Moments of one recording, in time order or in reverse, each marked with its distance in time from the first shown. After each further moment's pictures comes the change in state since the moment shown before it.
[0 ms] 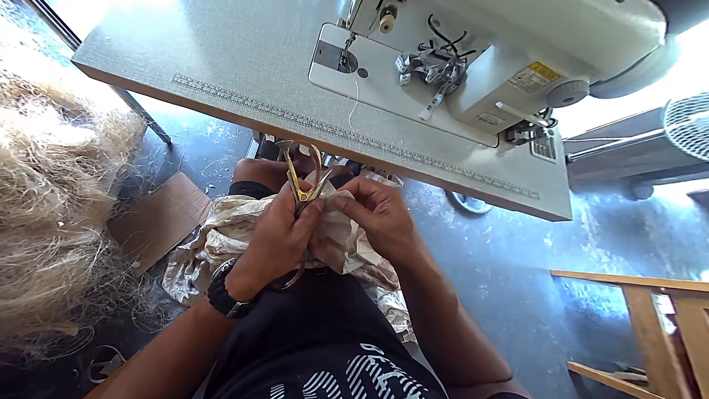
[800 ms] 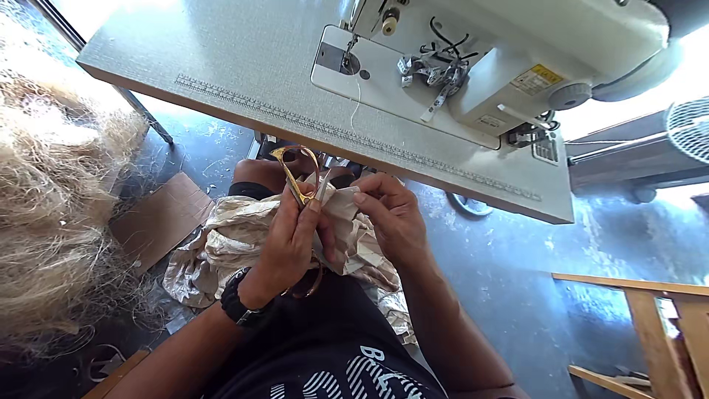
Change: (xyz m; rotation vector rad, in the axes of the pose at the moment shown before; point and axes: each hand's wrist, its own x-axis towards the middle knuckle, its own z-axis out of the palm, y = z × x) left_hand -0.007 -0.005 0.016 -0.202 0.025 0.095; right_hand -0.003 0.012 -0.004 0.135 0.107 -0.158
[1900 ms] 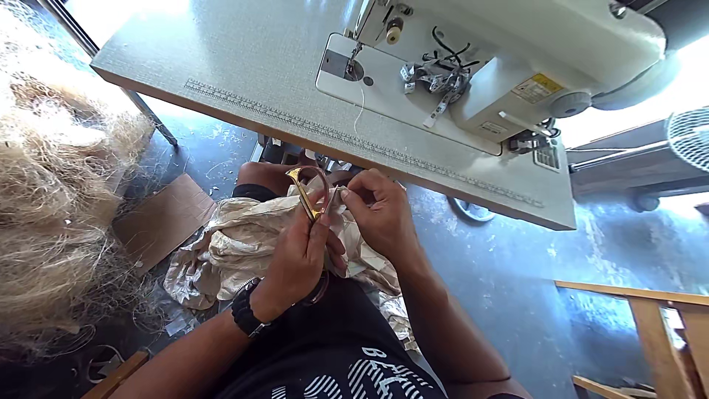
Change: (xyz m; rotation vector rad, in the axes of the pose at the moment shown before) left_hand -0.014 -0.009 0.009 0.131 0.038 -0.083; right_hand 0.015 -0.001 0.011 -0.599 0.036 -0.031
